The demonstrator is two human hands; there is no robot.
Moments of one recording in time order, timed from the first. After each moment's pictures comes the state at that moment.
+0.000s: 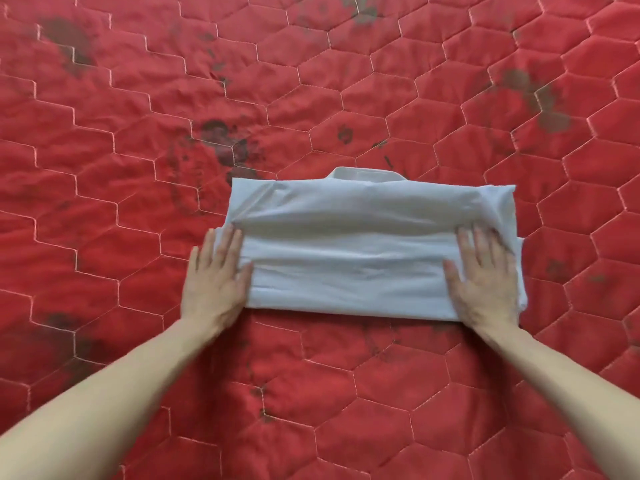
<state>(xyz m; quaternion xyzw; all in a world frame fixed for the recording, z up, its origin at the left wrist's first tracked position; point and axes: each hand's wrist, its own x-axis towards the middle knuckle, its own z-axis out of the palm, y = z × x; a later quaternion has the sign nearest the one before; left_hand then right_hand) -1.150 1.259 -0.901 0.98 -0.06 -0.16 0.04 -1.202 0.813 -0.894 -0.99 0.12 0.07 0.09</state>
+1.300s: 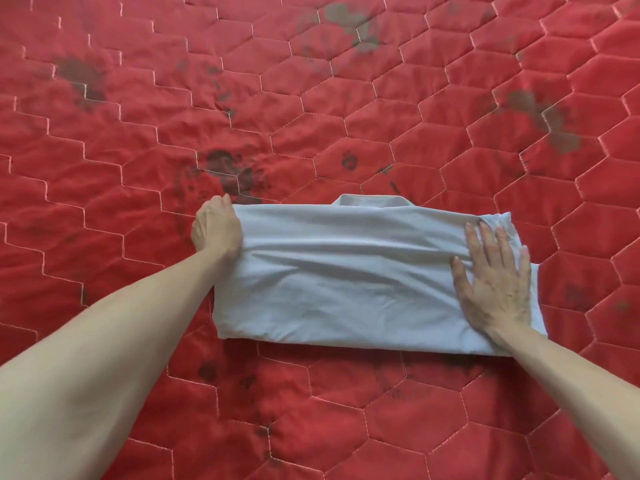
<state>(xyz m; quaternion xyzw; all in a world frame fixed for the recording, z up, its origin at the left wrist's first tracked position) -0.999 1.224 -0.876 0.95 0.22 -0.04 0.21 -1.158 0.808 -0.908 -0.99 0.13 0.02 0.09</state>
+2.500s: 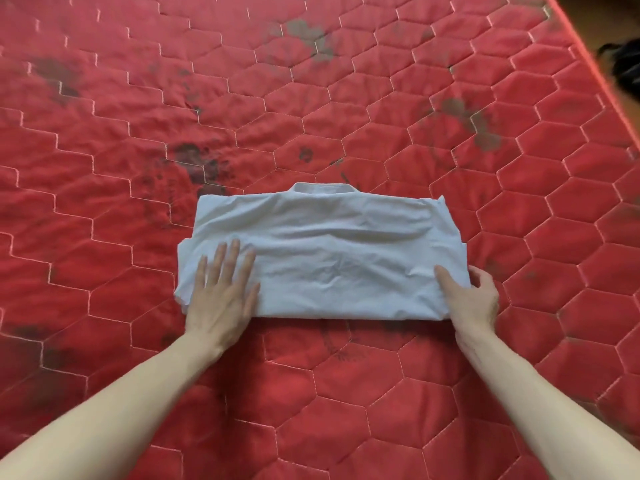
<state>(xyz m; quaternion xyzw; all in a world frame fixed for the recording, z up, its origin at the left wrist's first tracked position) -1.178 1.186 -0.870 0.99 -0.14 -0.09 0.04 -1.226 0.789 -0.863 -0.72 0.49 -0.06 0.49</state>
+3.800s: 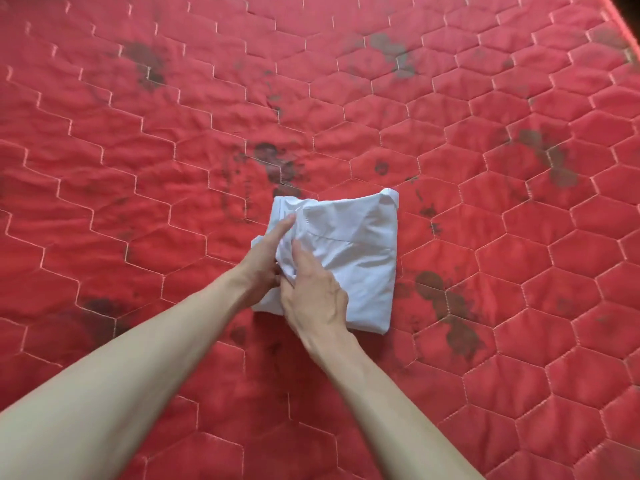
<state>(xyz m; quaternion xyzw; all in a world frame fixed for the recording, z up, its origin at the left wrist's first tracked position) -1.102 1.227 -0.809 0.56 0.28 -0.30 0.72 -1.162 1.128 -0.795 -0.94 0.05 0.18 0.29</state>
